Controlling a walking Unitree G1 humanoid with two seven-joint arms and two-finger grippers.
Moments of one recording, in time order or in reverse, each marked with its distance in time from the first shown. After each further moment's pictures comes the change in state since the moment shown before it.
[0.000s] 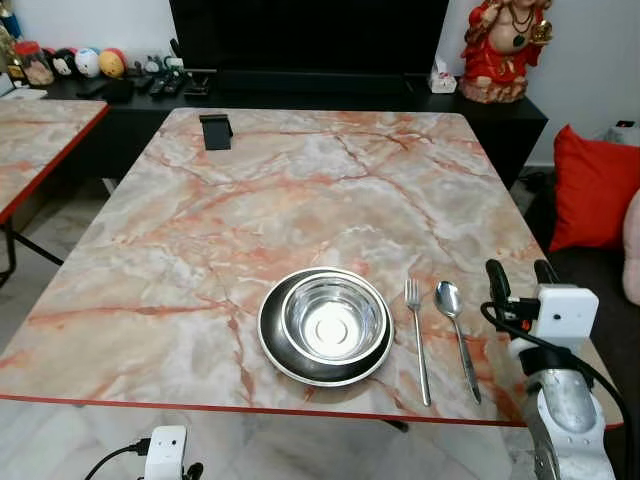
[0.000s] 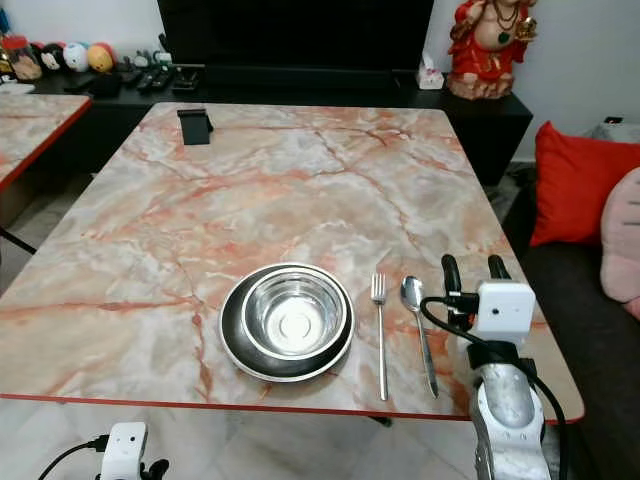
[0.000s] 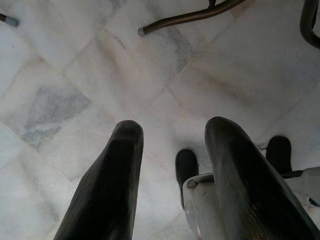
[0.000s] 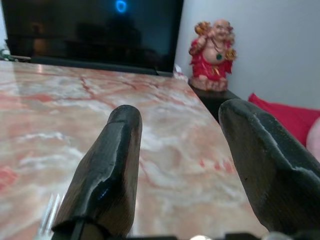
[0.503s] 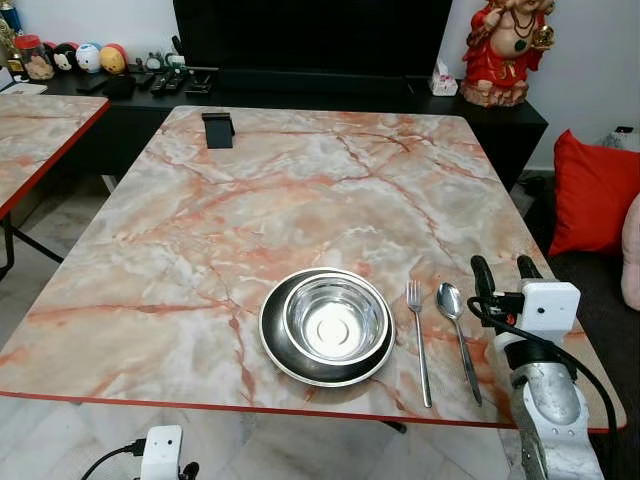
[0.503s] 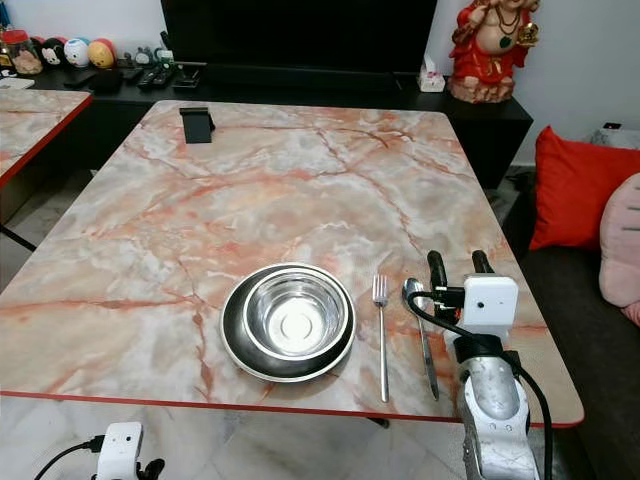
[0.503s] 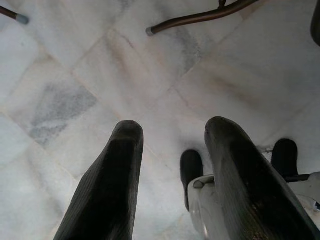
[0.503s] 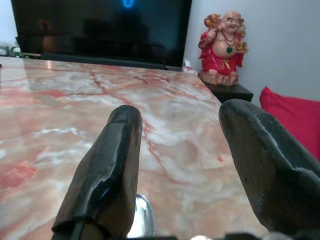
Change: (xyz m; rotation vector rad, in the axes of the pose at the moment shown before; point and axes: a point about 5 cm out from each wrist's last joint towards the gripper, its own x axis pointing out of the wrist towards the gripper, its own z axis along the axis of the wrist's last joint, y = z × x) left arm 0.000 0.005 0.001 -0.001 -0.001 0.019; right arm 0.000 0.010 -0.008 0.027 0.031 0.007
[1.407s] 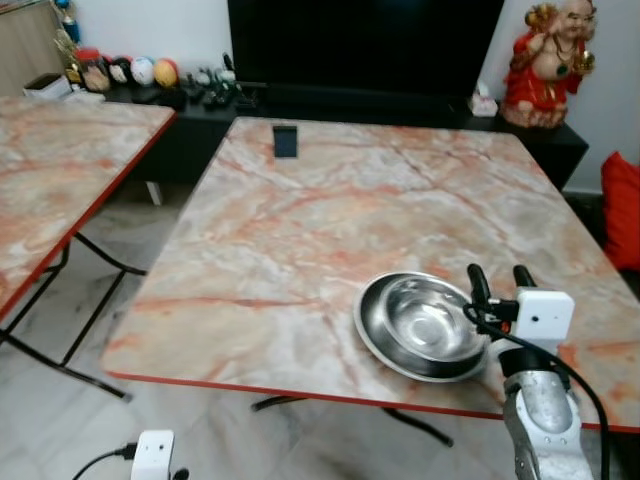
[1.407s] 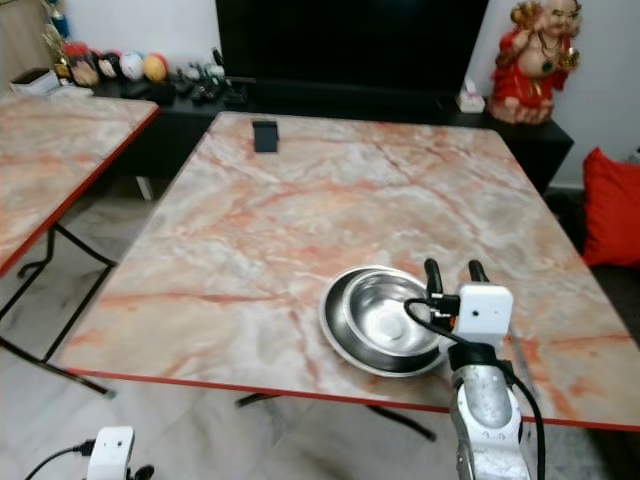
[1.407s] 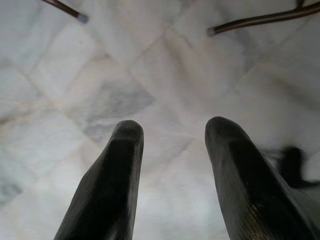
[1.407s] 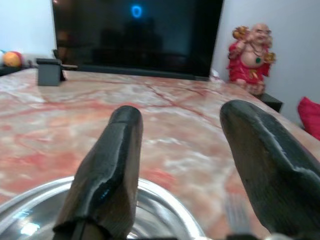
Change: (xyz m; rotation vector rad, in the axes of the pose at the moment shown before) left arm 0.000 0.010 0.002 0.031 0.001 0.011; right arm 0.001 0.004 0.004 0.007 -0.026 -0.012
